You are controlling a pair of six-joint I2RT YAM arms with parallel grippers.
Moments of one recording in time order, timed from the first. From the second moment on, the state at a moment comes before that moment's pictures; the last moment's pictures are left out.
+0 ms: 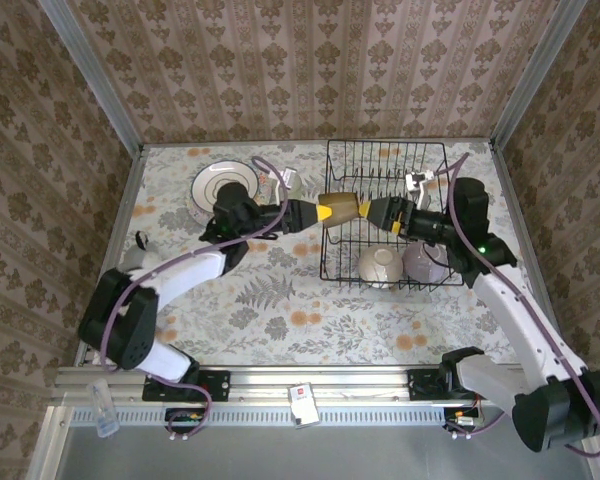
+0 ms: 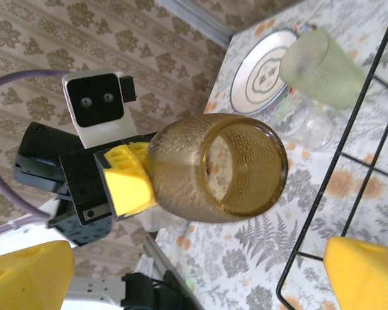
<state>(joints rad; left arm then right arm) -0.60 1.44 0.89 0.58 0.92 -0.91 0.17 1.01 0.92 -0.26 -0.77 0.70</state>
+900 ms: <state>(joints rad) -0.41 1.33 1.29 -1.06 0.08 -0.10 0.22 0.90 0.86 -0.40 -0.54 0.56</state>
